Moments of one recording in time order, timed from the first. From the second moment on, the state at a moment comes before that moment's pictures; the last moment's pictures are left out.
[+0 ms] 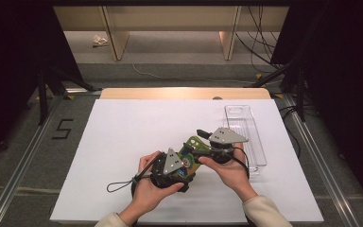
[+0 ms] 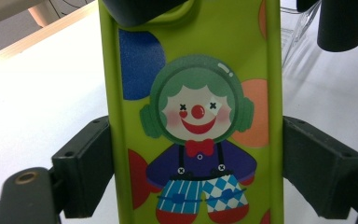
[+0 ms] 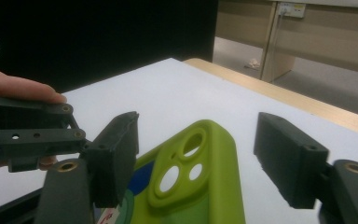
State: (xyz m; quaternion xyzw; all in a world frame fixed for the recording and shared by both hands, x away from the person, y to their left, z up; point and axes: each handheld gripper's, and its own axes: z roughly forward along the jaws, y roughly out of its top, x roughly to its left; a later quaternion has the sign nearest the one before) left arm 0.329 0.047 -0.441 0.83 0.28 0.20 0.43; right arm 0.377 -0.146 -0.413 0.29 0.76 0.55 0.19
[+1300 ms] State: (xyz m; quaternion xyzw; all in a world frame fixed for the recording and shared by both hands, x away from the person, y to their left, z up) left arm 0.330 0.046 -0.445 0.84 0.28 0.20 0.43; right arm 0.378 -0.149 -0.412 0.30 0.74 0.59 0.12
